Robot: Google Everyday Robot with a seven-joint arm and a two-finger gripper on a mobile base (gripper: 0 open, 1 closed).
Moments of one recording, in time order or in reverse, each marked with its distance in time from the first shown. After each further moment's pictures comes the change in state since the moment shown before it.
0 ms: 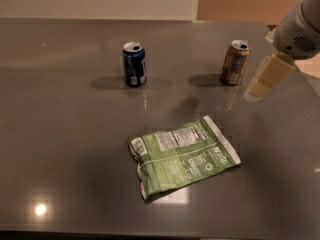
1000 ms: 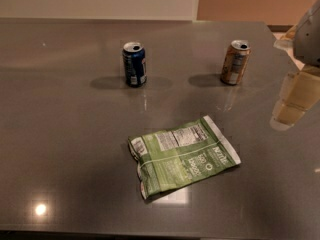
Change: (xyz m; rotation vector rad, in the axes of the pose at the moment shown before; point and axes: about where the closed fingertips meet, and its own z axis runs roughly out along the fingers) arm 0.012 0.074 -0.055 -0.055 0.125 -0.176
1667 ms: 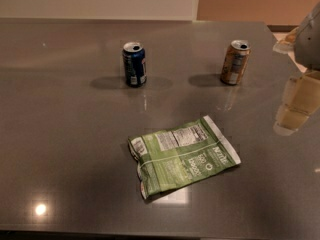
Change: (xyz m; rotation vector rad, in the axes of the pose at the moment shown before) arm 0.003 0.009 0.000 -0.020 0.007 -0.026
